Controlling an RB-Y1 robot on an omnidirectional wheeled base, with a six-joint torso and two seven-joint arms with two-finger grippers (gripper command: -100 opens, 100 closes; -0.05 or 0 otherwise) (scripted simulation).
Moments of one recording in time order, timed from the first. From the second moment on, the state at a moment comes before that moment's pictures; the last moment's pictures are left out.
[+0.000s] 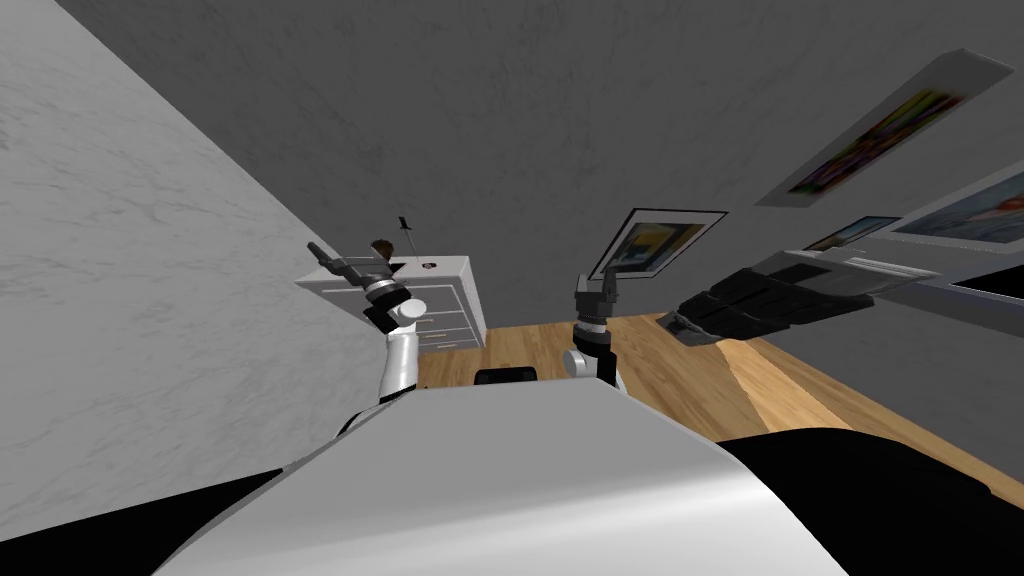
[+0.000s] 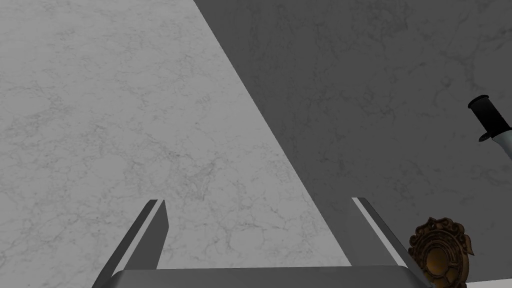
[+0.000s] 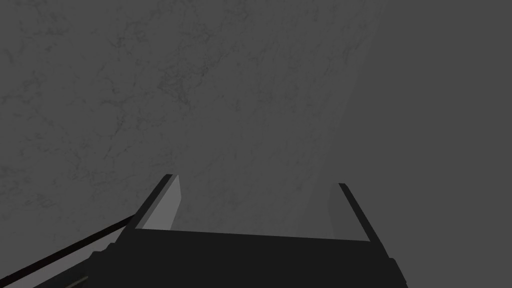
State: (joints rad) left arm -0.20 0.14 0.35 -1.71 0.87 -0.63 -0.20; right arm 0.48 -0.03 0.07 -2.23 -0.09 -0.61 0.06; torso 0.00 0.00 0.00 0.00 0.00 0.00
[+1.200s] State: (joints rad) left arm -0.53 0.13 0.55 -1.42 1.15 -0.68 -0.38; right arm 0.48 -0.03 0.07 -2.23 -0.09 -0.61 0.06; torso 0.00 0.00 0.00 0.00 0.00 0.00
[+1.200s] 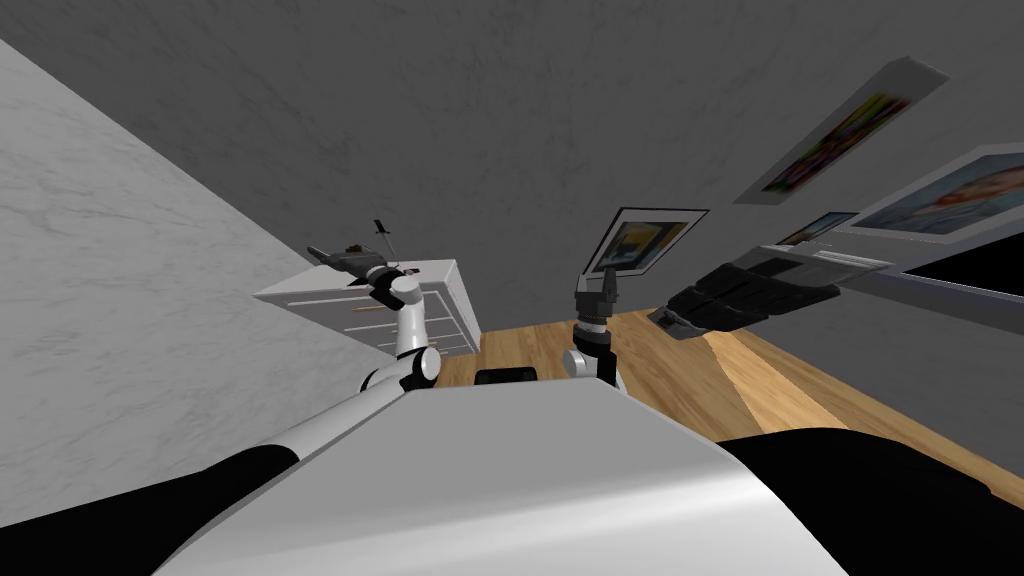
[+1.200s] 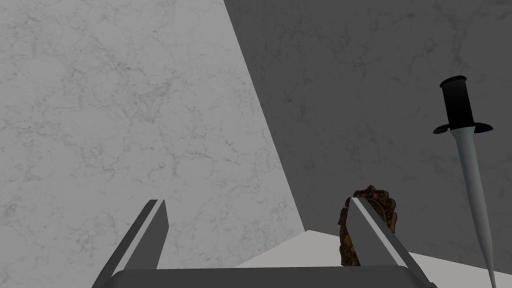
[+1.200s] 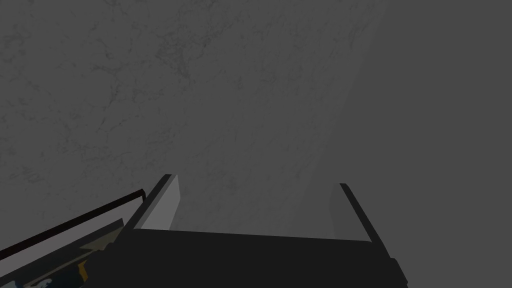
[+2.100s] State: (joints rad) left arm -0.77 0.12 0.69 -1.19 1.31 -0.71 -0.50; right arm 0.48 -0.03 0.07 -2.23 -0.09 -0.61 0.06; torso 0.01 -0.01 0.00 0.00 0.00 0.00
